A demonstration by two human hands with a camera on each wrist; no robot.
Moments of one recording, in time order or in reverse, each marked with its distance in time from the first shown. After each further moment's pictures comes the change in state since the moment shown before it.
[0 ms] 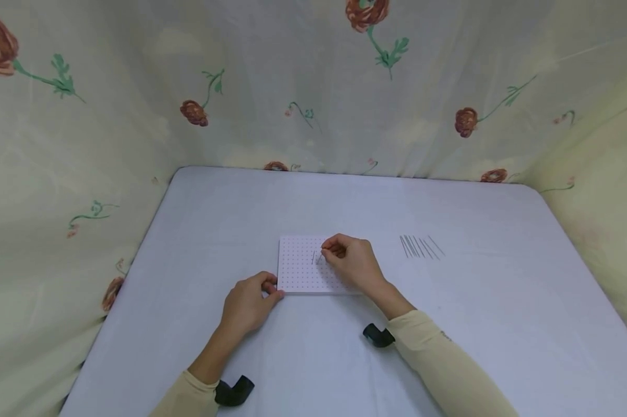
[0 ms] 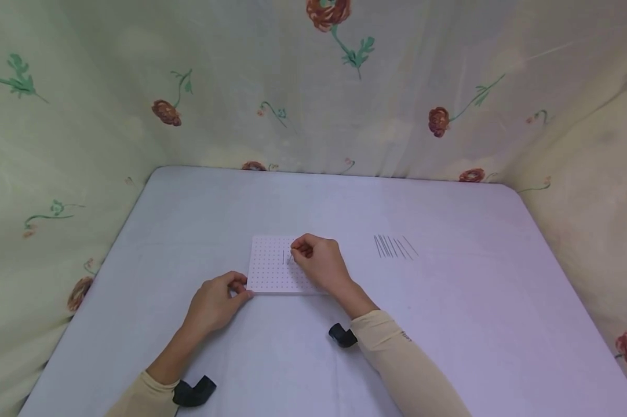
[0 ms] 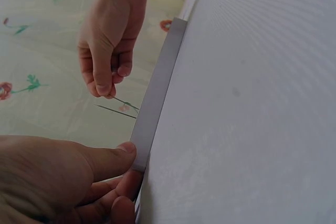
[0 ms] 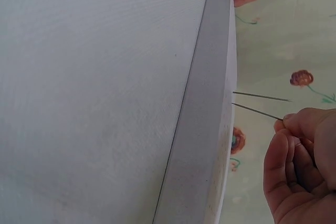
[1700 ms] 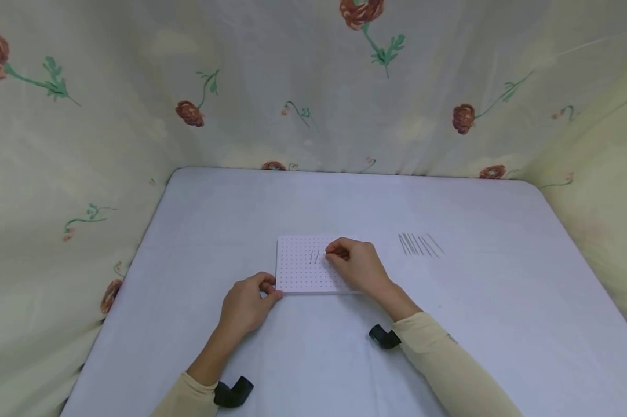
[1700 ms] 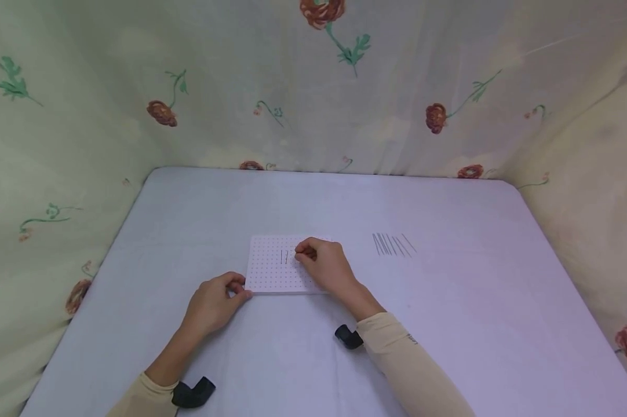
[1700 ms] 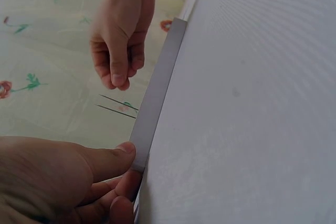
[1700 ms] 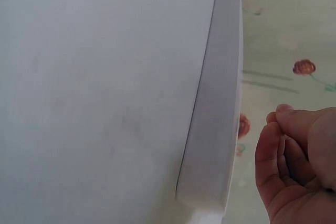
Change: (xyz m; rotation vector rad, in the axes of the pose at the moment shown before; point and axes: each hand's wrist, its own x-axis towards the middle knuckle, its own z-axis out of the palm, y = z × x) left_hand 0.000 -0.001 0.001 -0.006 0.006 0.005; right_hand -0.007 0.011 -0.007 -0.067 -0.061 0.052
